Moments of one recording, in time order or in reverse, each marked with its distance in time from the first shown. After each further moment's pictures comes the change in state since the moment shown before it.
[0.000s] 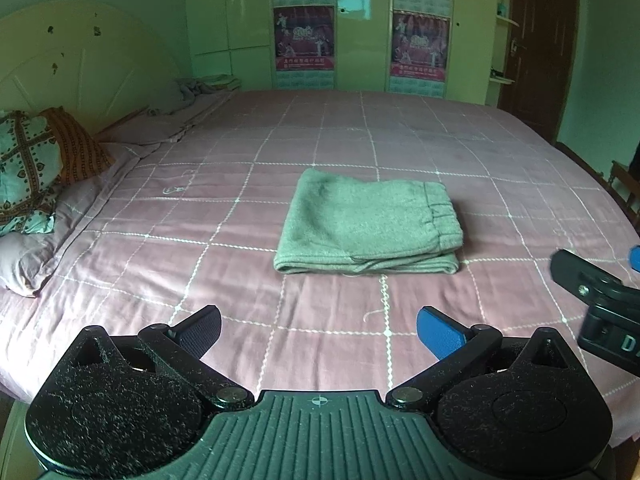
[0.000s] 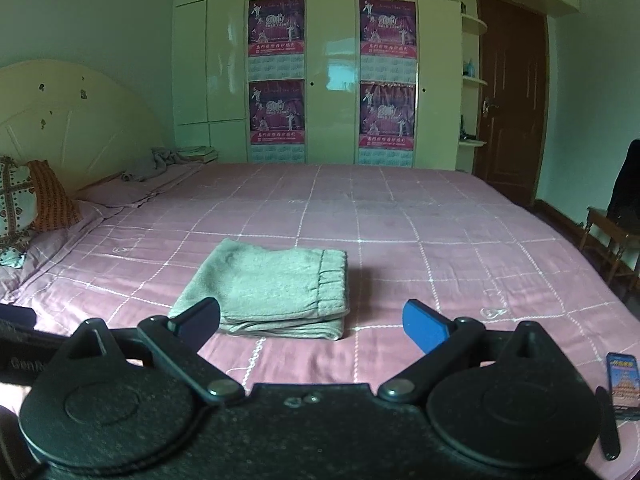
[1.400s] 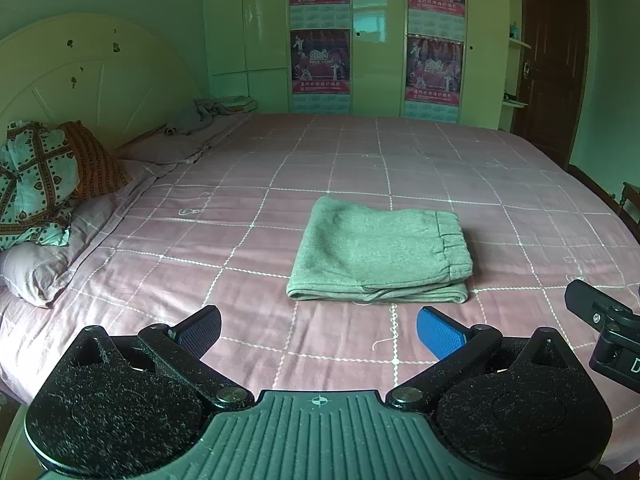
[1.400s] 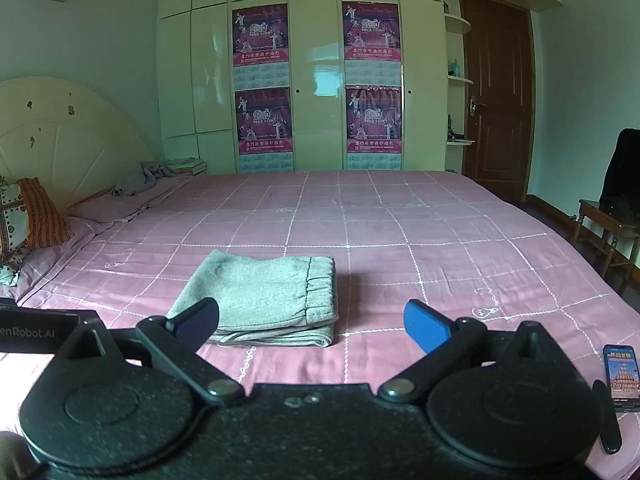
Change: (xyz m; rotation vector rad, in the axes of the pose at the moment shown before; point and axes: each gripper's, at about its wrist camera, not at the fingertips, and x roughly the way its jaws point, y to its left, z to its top) left arm -0.009 -0.002 0.008 -0.028 -0.070 0.045; right arm -0.004 -0.012 0.002 0.052 -0.013 -0.013
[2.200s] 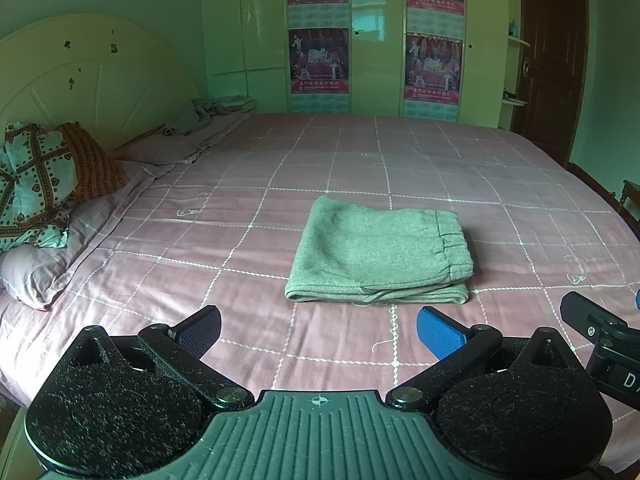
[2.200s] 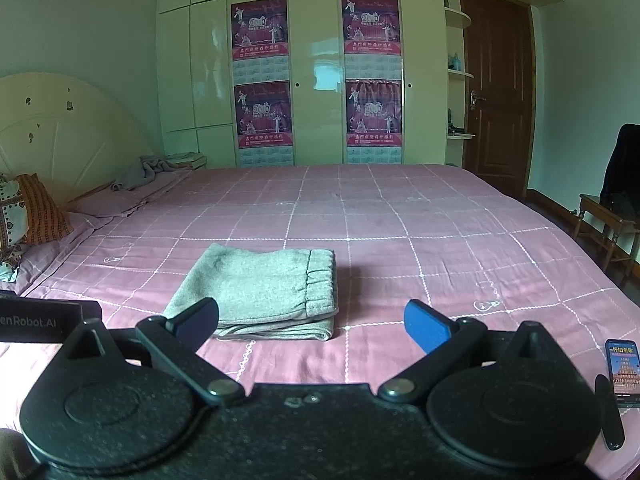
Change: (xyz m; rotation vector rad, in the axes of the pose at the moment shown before) left arm 0.003 -0.006 0.002 0.003 0.002 0.005; right arm 0.006 0.001 -0.005 0.002 0.019 0.001
